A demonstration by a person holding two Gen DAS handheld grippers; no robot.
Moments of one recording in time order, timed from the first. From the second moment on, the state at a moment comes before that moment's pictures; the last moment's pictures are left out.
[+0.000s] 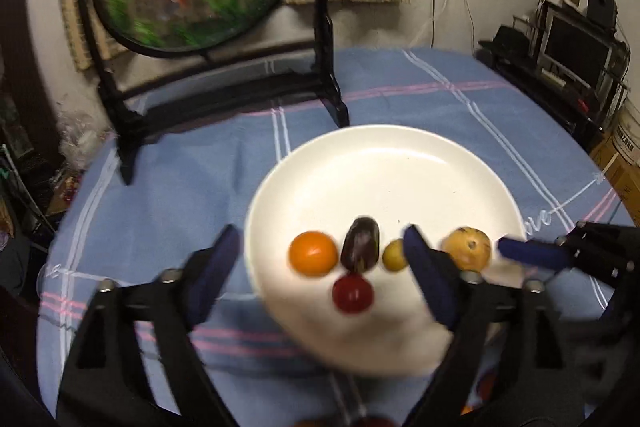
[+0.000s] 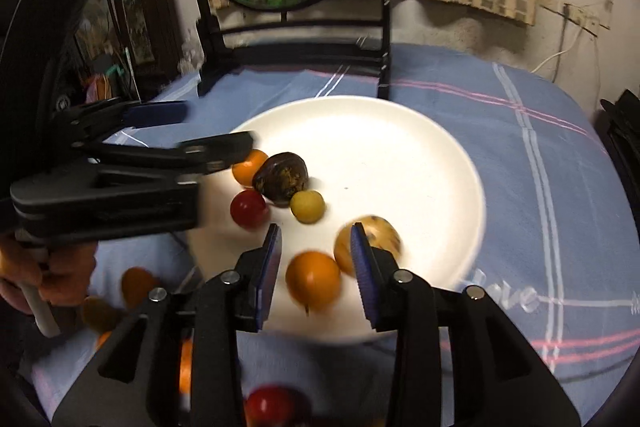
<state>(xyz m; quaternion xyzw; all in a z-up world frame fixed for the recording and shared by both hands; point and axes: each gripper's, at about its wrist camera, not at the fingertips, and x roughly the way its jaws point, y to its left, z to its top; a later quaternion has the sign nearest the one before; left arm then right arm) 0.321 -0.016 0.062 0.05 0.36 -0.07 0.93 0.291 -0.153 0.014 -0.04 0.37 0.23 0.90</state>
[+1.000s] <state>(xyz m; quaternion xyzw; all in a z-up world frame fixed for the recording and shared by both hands) 0.107 0.027 -0.007 -0.03 0.41 -0.11 0.91 0.130 -0.197 -0.032 -0.06 0.38 0.21 0.90</state>
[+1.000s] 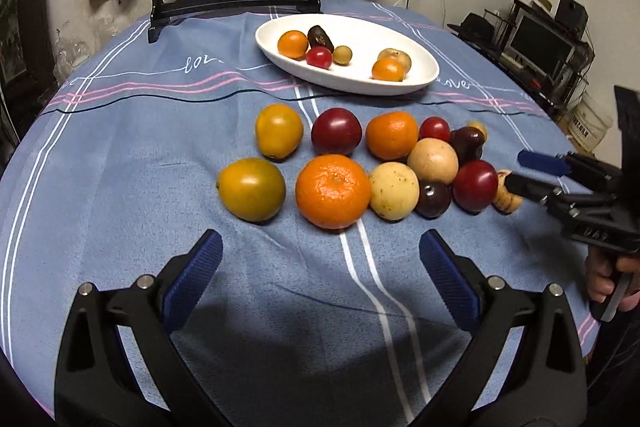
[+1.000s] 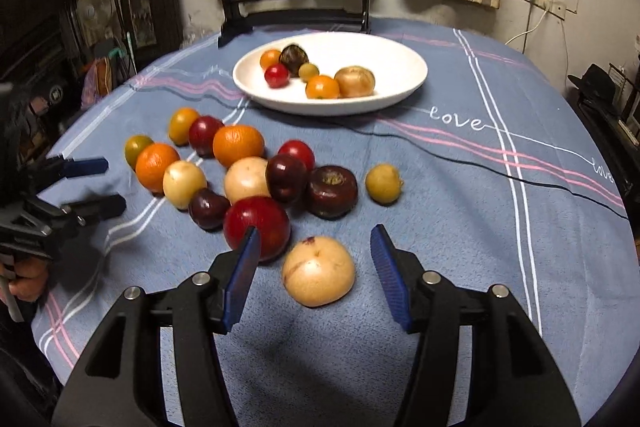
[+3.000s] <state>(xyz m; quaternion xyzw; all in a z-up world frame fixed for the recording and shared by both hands) 0.137 0.056 0.002 0.06 0.38 -0.11 0.92 0.138 -0.241 -0.036 0.05 0.41 0.22 0.89</state>
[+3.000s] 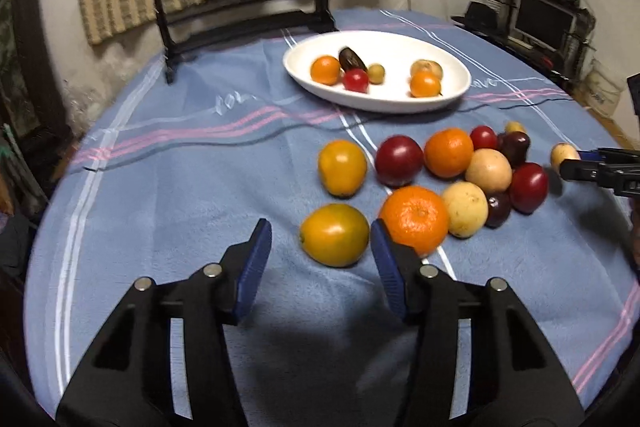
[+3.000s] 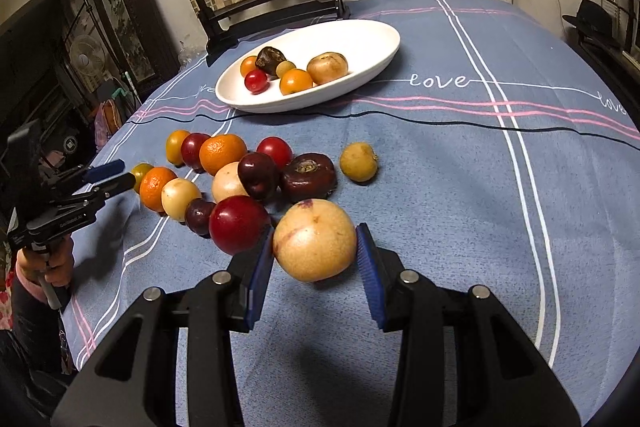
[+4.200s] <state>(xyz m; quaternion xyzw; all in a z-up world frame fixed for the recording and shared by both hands) 0.162 0.054 -0.014 0.06 0.43 -0.15 0.89 0.139 -0.244 -0.037 0.06 0.41 0.22 0.88</state>
